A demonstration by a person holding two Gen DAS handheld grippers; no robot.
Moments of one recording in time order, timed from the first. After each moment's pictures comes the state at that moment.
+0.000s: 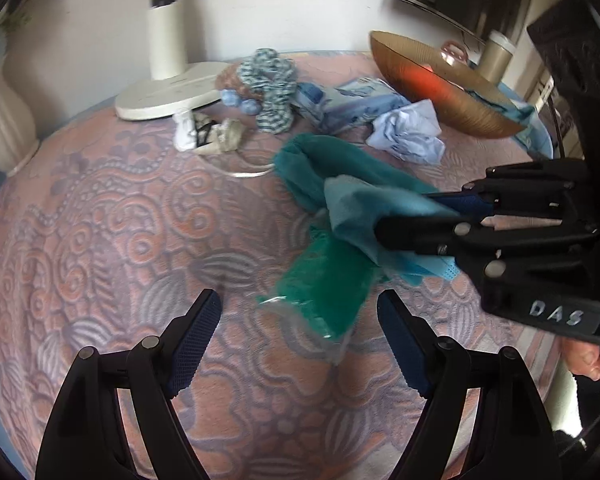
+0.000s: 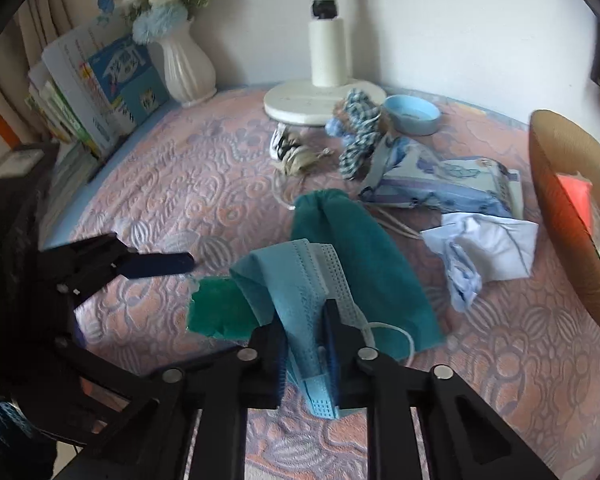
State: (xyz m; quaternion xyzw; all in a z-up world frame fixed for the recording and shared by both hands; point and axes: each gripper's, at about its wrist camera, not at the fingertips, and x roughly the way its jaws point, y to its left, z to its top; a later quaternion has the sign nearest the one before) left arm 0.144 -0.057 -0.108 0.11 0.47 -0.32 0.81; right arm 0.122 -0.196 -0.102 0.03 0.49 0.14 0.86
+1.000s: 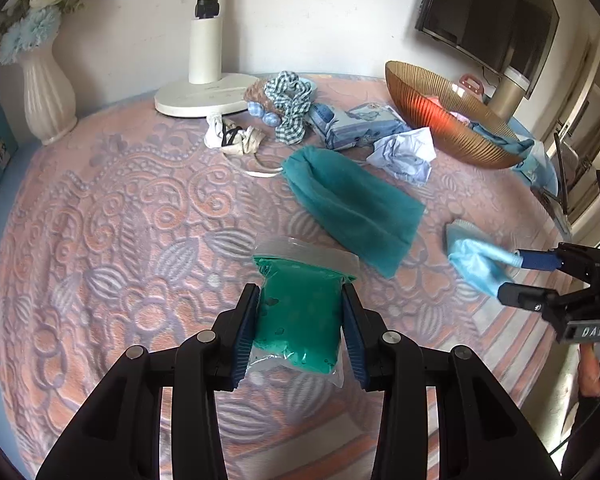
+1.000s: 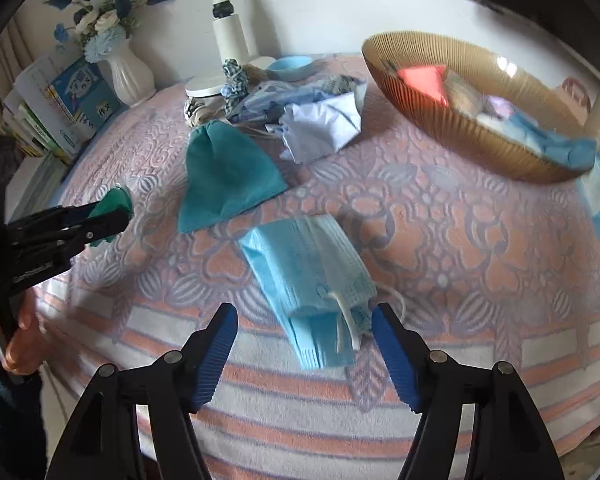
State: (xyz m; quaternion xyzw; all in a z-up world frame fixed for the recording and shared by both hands) left arm 0.112 -0.042 -0.088 0.05 0.46 -0.28 0.84; right arm 0.026 -0.282 -0.107 0.06 0.51 0.05 0.85
